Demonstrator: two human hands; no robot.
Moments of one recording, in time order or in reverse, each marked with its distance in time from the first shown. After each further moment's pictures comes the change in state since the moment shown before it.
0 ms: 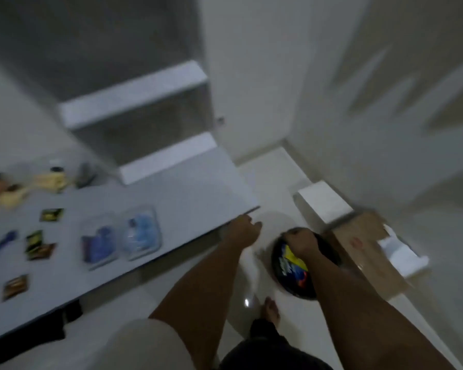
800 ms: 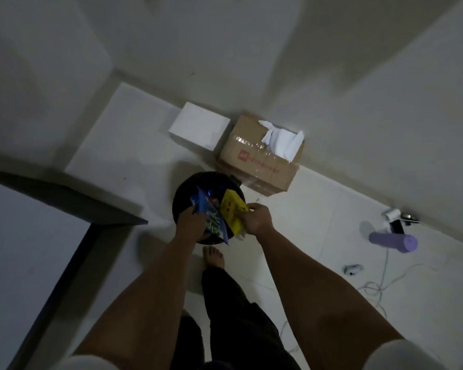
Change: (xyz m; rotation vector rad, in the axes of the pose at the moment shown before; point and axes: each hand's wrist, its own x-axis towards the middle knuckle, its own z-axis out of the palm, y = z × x) left_hand 0.104 0.088 0.246 -0.143 -0.464 -0.304; right_hand 0.077 0.229 -0.057 0.539 0.204 0.578
